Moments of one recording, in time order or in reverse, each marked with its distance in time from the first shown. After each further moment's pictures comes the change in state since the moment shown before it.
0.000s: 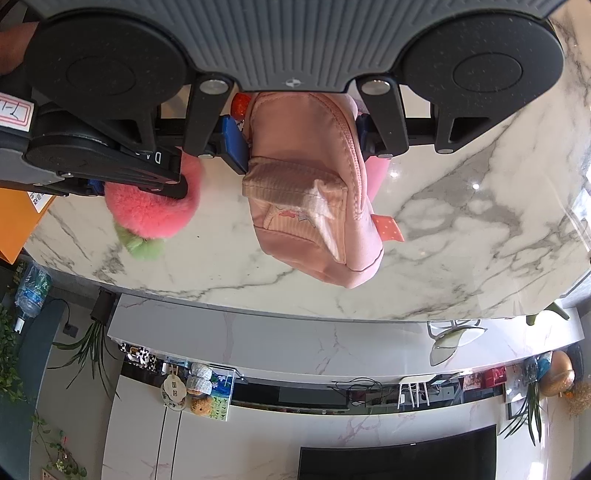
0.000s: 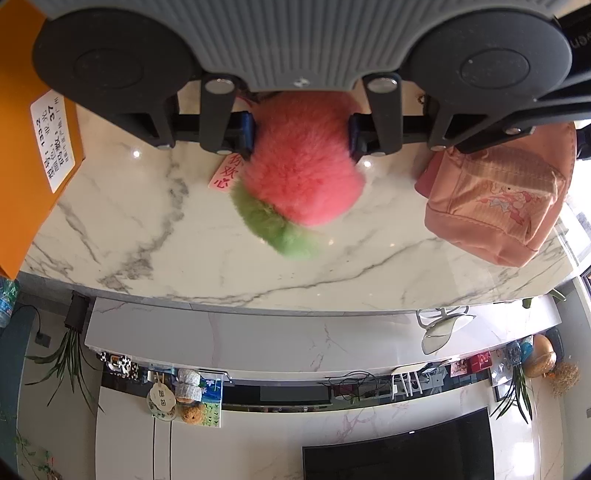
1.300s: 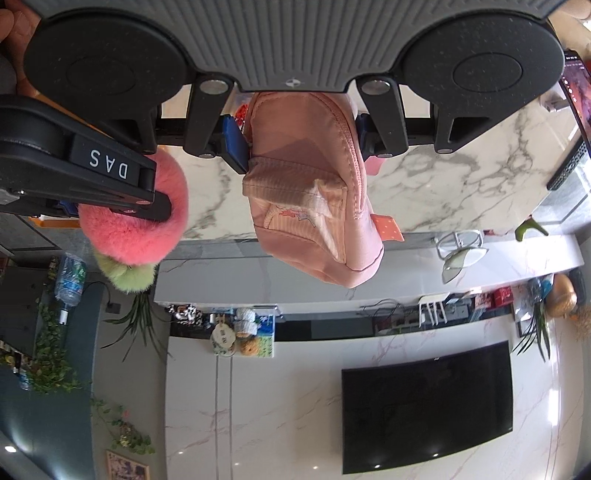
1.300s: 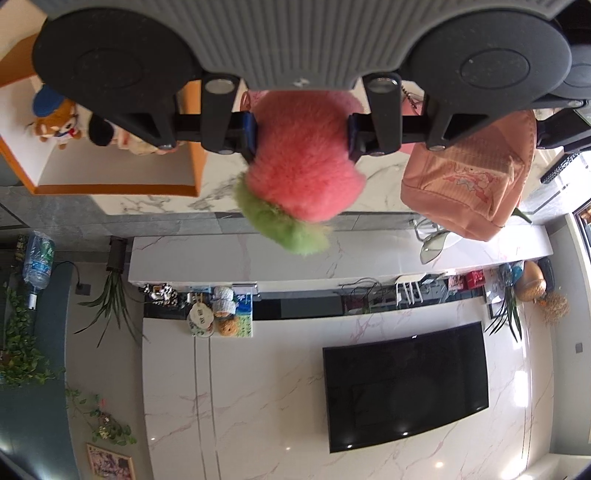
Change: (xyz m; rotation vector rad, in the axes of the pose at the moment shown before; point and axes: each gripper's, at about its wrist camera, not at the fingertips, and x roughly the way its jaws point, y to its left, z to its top) left arm -0.189 -0.080 -0.005 0.143 -0.198 -0.035; right arm -0.253 -0.034 -0.012 0.063 -0.273 -0.035
